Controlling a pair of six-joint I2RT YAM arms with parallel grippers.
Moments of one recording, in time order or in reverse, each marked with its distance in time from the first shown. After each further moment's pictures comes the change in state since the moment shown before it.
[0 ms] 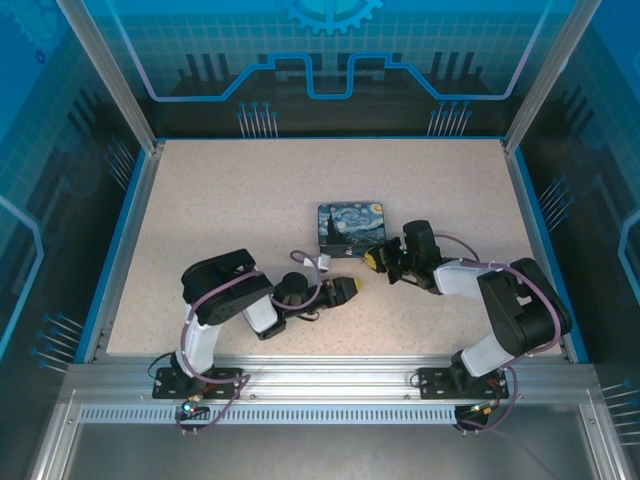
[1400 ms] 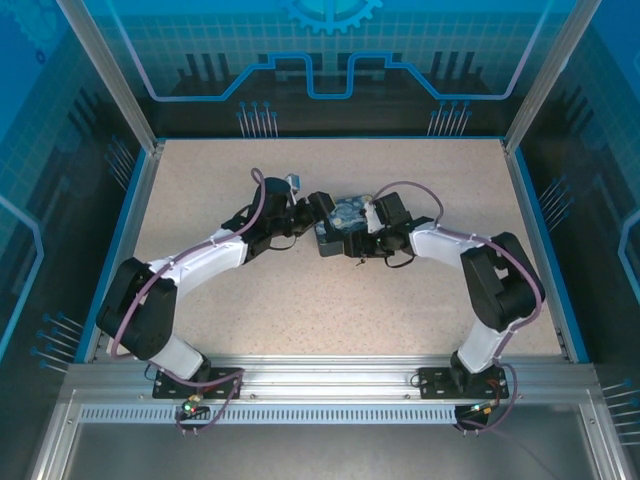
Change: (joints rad) left arm 0.356 -0.448 0.566 -1.316 0.031 0.128; right arm 0.090 0.203 0.450 -0.544 0.092 -1.177
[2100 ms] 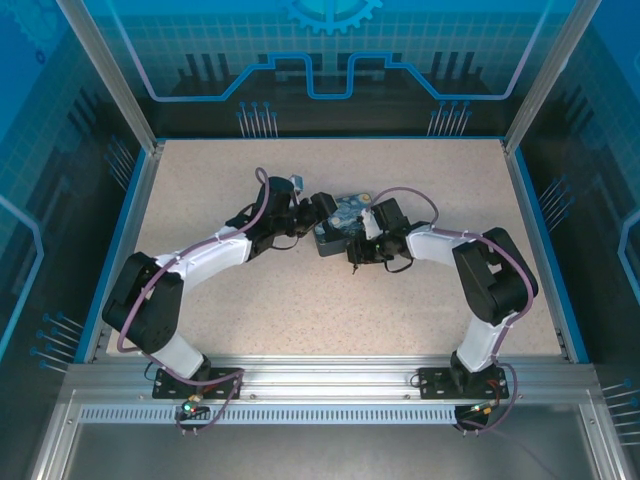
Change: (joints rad) left arm 0.000 0.039 0.023 -0.004 0.018 -0.003; right arm 0.001 0.037 -0.043 0.050 -0.010 -0.059
